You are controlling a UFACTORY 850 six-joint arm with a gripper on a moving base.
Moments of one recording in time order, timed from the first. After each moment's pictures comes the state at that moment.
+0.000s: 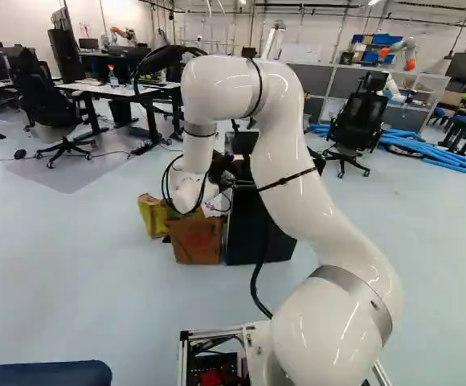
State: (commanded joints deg) arm 28.5 -45.4 -54.8 78.5 85.0 0.0
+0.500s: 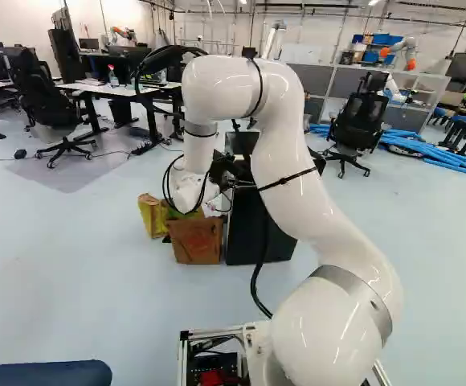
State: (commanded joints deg) arm 28.5 -45.2 -54.3 79.5 85.0 0.0
